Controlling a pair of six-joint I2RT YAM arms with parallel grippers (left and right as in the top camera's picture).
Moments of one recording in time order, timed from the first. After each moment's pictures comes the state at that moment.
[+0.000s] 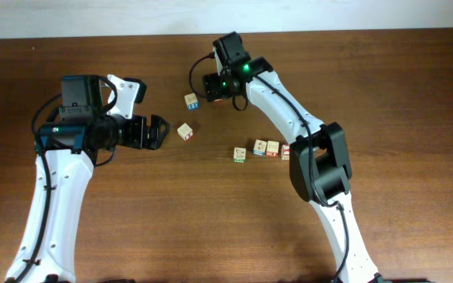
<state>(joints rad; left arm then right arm) 0.04 1.45 1.27 -0.83 0.41 0.17 0.46 2.52 2.23 -0.72 -0.10 0.22</state>
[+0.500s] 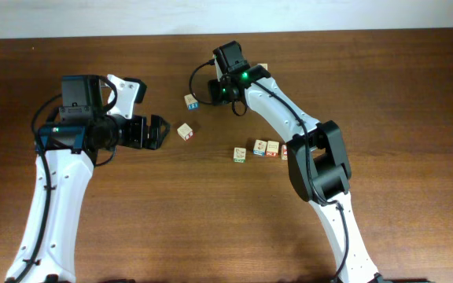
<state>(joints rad) 0.04 1.45 1.27 -0.83 0.41 0.17 0.47 2.53 2.16 -0.64 -0.10 0.23</state>
